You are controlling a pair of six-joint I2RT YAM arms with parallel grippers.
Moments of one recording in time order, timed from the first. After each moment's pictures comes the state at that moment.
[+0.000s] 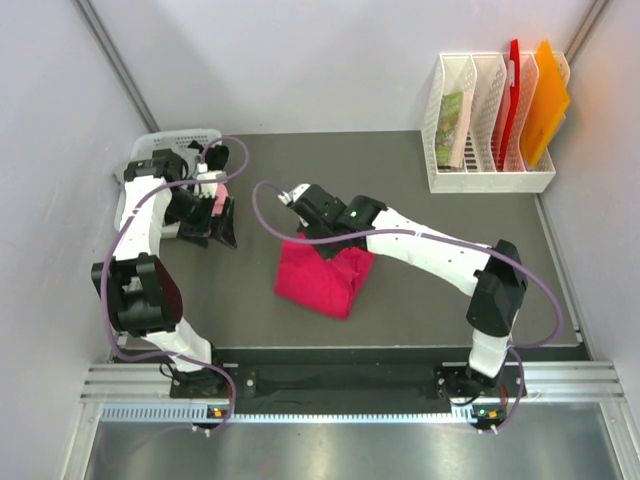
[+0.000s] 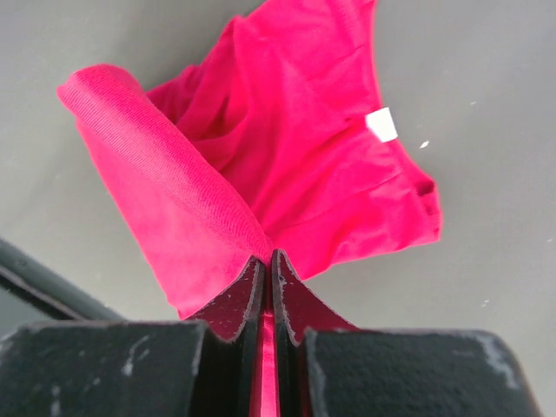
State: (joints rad) left arm 0.15 1.65 1.54 -1.35 0.45 0.36; right arm 1.02 1.81 1.70 -0.89 0.23 0.17
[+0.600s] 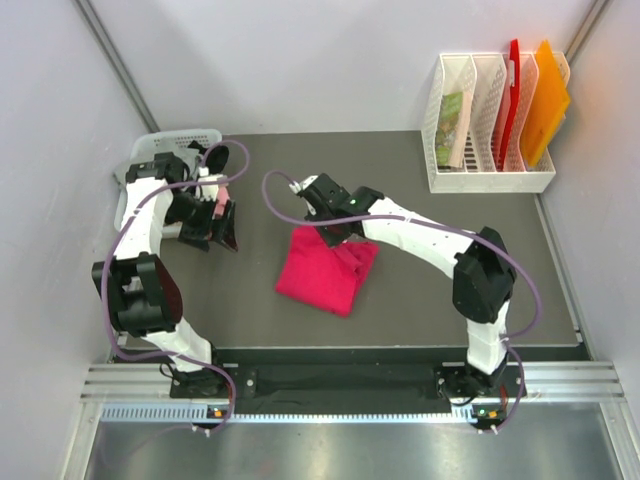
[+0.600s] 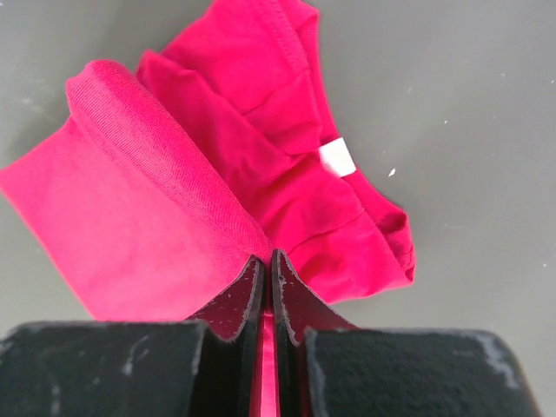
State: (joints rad) left arm 0.15 1.65 1.51 -1.35 0.45 0.36; right arm 0.89 1.90 1.68 -0.78 0.20 0.12
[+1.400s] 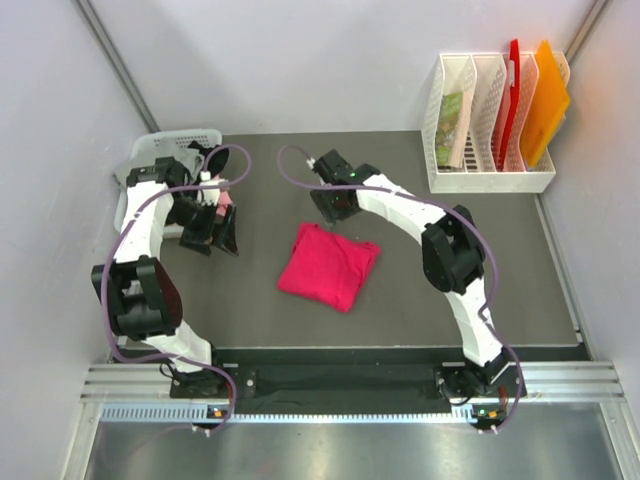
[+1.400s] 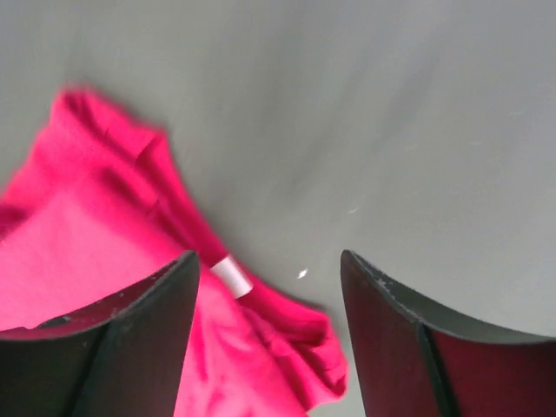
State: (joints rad) left arm 0.15 1.63 1.46 -1.35 0.46 0.38; right arm 0.71 2.20 1.91 -0.78 0.18 0.11
